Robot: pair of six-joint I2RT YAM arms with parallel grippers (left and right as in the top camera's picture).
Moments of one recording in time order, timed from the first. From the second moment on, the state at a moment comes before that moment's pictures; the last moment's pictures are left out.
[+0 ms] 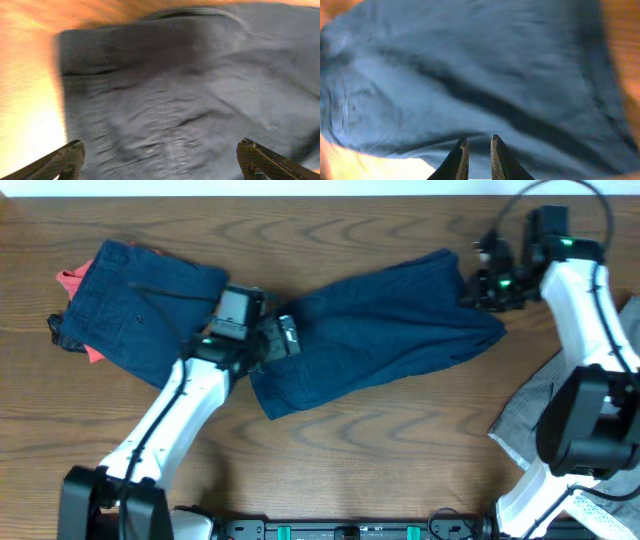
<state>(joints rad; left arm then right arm) -0.26 1.49 0.98 -0.54 0.12 -0.60 -0.05 1.94 1.63 -1.04 -0.43 -0.15</state>
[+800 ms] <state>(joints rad) -0.20 1.76 0.89 -0.24 0.37 -0.55 0.09 1.99 1.63 -1.07 -0.42 -0.20</state>
